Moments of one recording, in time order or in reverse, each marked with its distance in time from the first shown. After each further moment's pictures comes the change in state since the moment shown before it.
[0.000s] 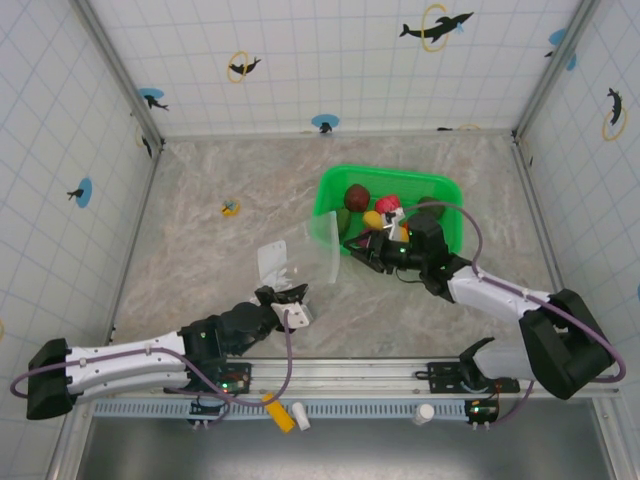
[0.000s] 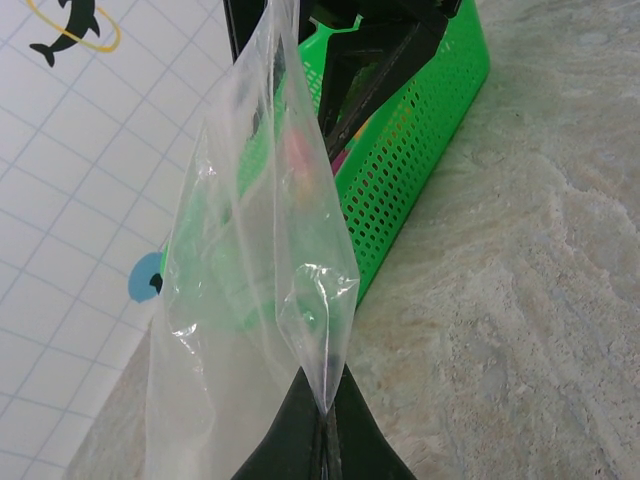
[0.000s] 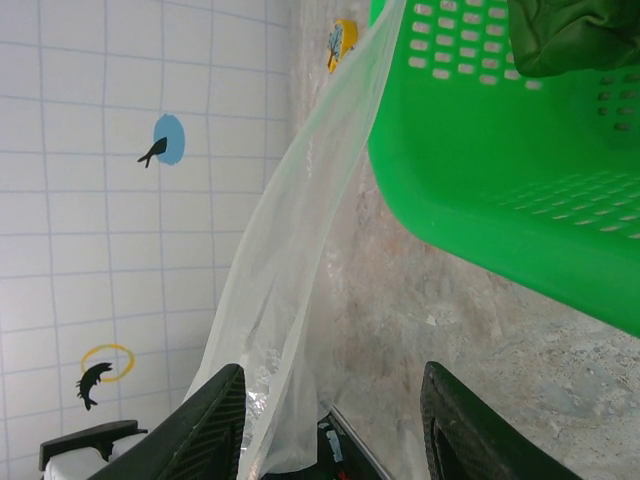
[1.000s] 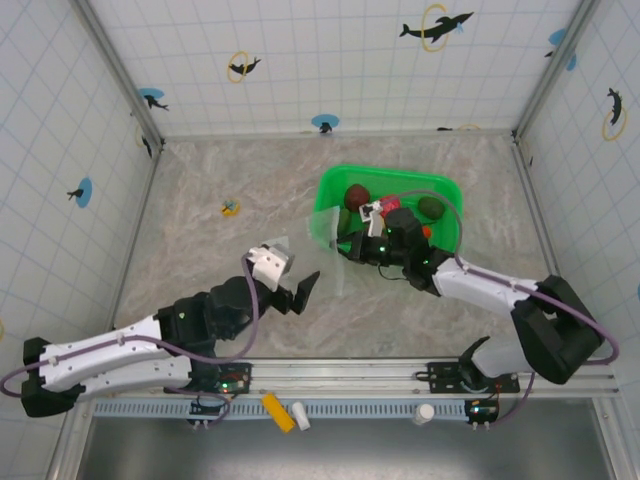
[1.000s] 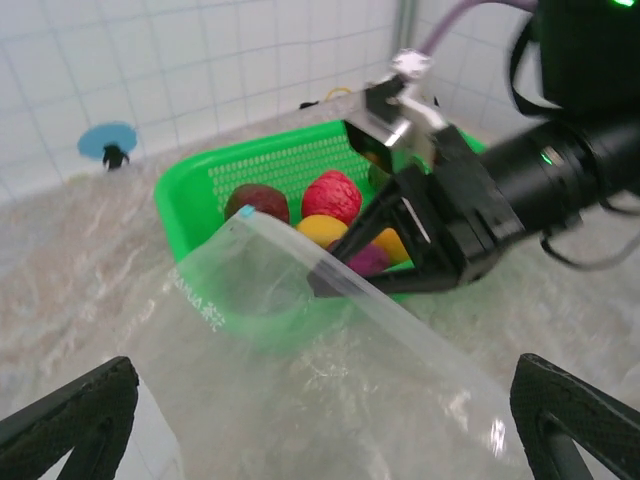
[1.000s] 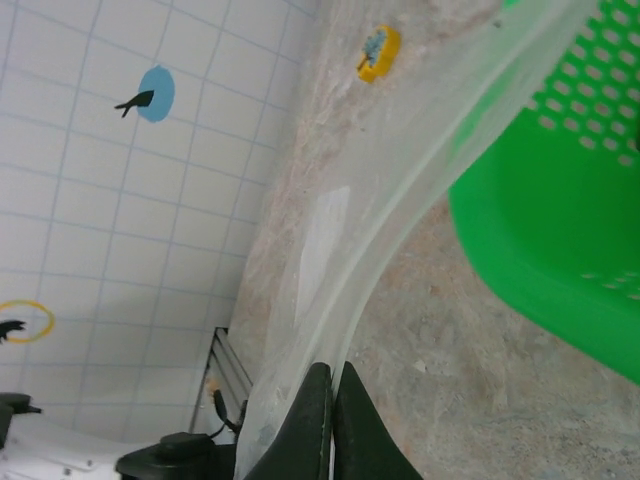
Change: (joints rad) left arm 0.000 0.075 0.457 -0.450 -0.098 -0.897; right arm 0.142 0.060 0.124 -0.042 0.161 -0.261
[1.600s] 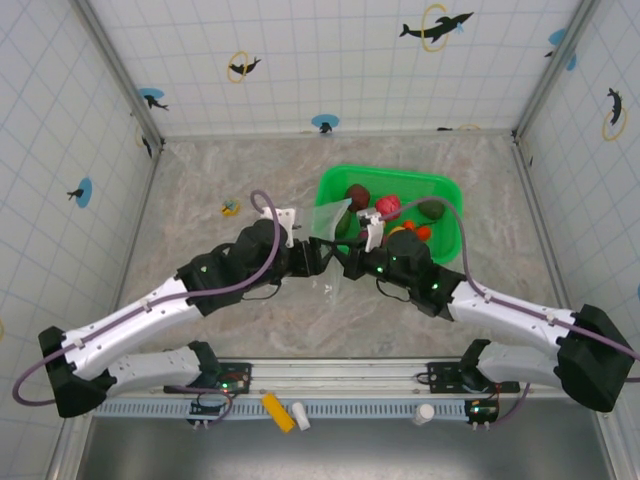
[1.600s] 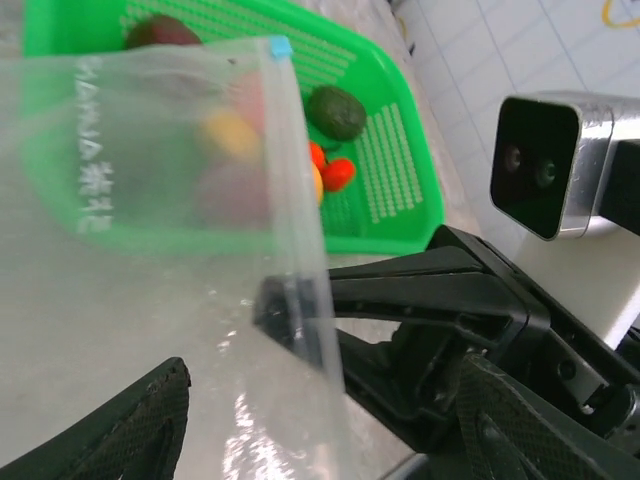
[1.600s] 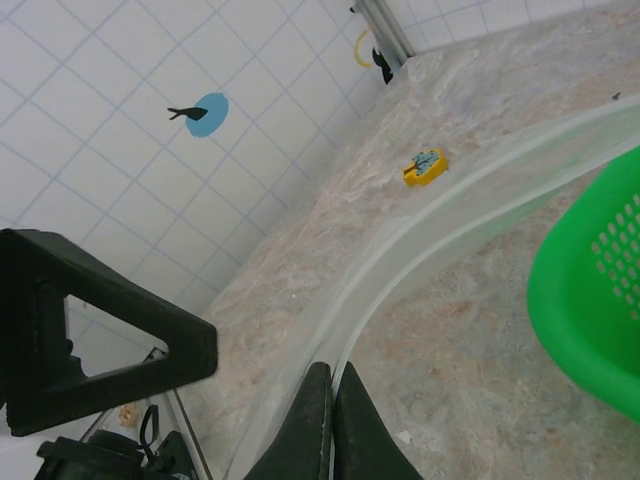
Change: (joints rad) left arm 0.256 0.331 0.328 -0.183 0.486 -0.544; right arm 0.201 -0.201 -0.048 0.015 0.328 -0.271
